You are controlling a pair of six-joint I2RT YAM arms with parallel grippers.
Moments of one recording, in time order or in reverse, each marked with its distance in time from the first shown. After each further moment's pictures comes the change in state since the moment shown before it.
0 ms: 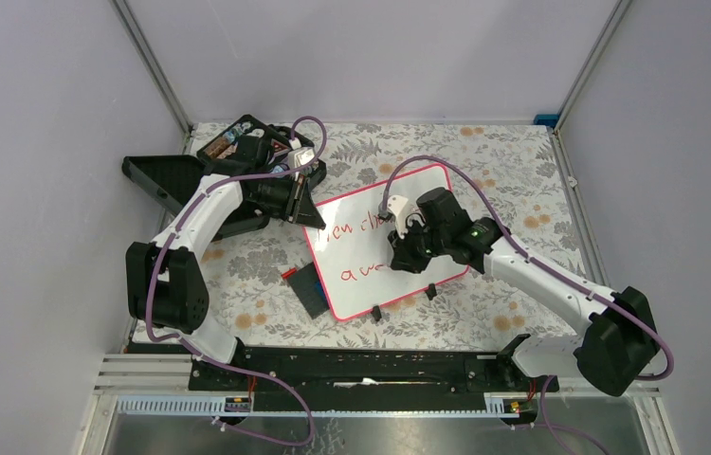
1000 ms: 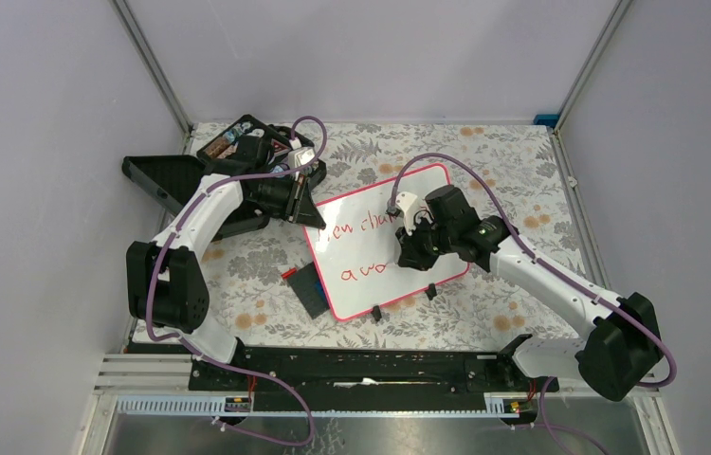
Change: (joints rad) left arm 0.000 0.004 0.002 0.002 0.003 0.000; right arm -0.049 -0.029 -0.008 -0.038 0.004 -0.008
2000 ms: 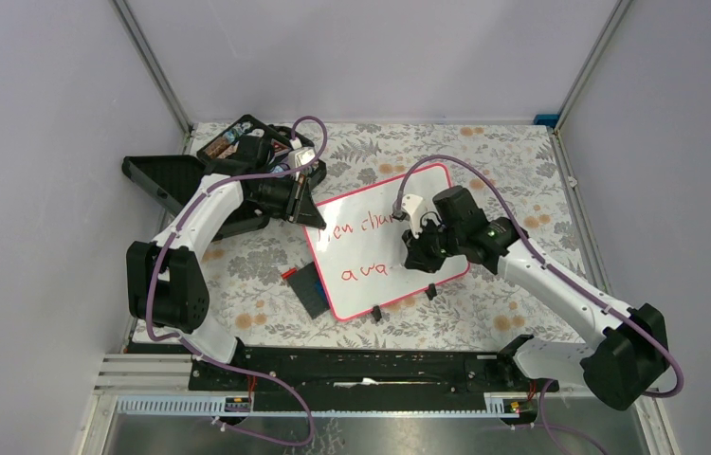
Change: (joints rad) left arm -0.003 0.000 0.000 0.000 0.000 0.000; right arm -0.014 -0.052 -0.001 -0.069 -0.029 -0.063
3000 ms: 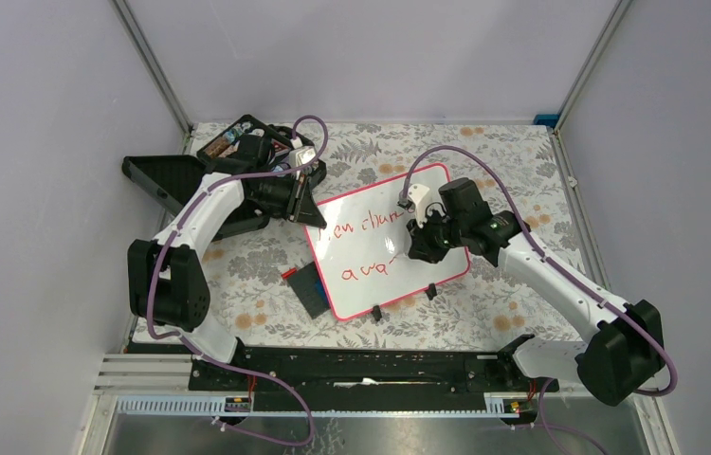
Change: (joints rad) left arm -0.002 0.009 0.008 0.000 0.000 -0.001; right arm -0.071 0.032 0.022 0.024 0.022 0.008
